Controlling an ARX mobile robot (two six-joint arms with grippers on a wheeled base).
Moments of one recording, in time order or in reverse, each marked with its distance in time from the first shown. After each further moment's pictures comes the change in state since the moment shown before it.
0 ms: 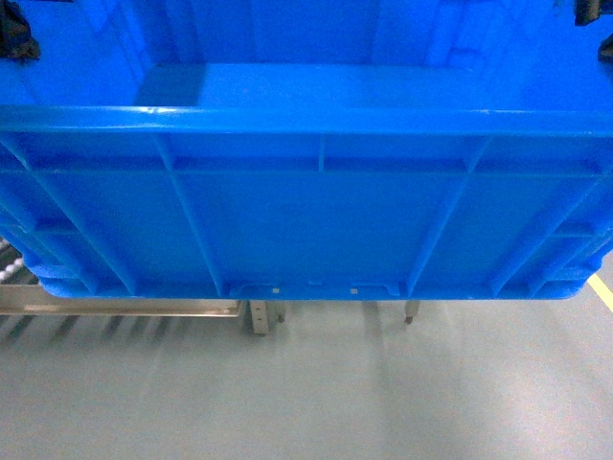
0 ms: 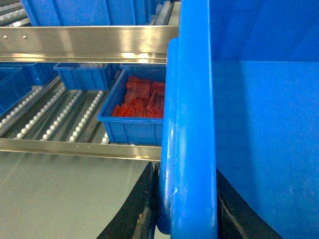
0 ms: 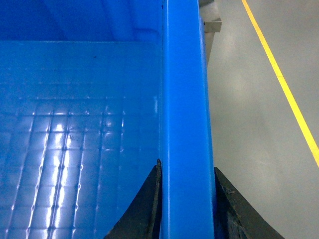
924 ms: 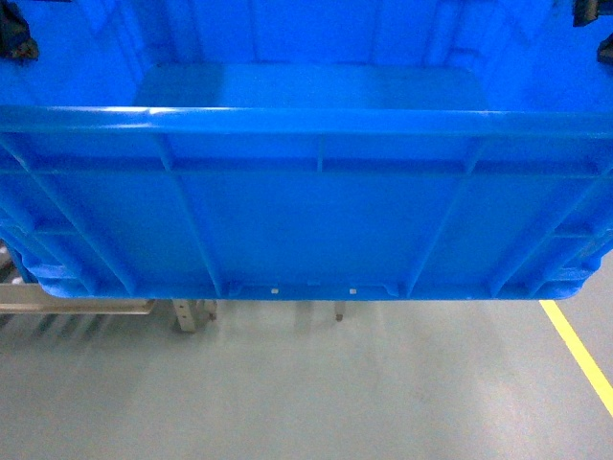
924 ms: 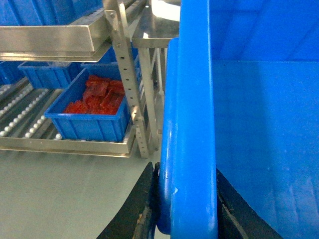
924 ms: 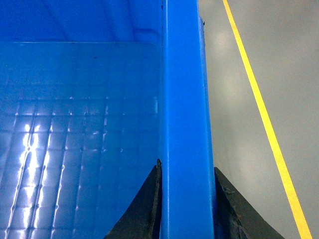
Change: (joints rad) left arm 0.000 0.000 0.000 -0.001 0.002 0.000; right arm 0.000 0.000 0.000 -0.002 0.002 0.000
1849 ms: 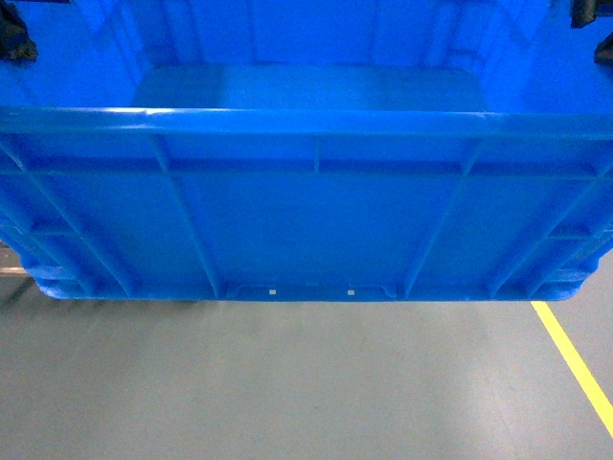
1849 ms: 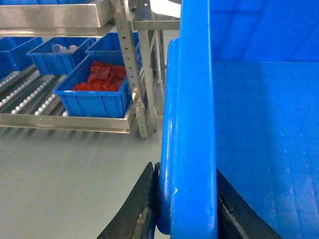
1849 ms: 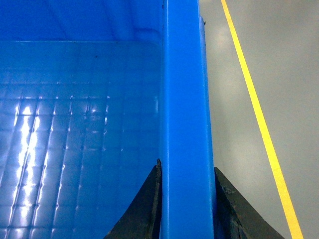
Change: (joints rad) left arm 0.002 0.000 0.001 -0.002 -0.002 0.001; right arm 0.000 0.001 0.000 0.001 -0.006 0.001
